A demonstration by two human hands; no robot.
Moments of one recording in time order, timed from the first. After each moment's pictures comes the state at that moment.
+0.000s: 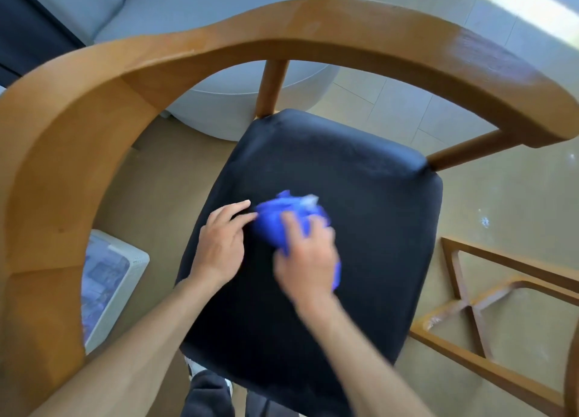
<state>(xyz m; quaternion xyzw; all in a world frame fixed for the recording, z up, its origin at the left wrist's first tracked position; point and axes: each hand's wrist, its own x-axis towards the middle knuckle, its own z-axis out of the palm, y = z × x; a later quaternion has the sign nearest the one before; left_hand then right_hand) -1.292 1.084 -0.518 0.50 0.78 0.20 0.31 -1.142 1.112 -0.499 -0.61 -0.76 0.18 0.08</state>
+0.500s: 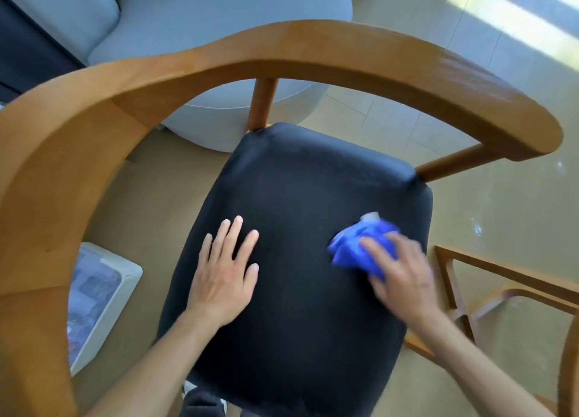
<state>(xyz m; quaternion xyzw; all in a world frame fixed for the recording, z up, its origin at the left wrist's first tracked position) -1.270 1.058 -0.513 0.62 0.75 -0.01 0.24 -0.982 1.167 -0.492 -0.49 -0.87 0.09 0.06</state>
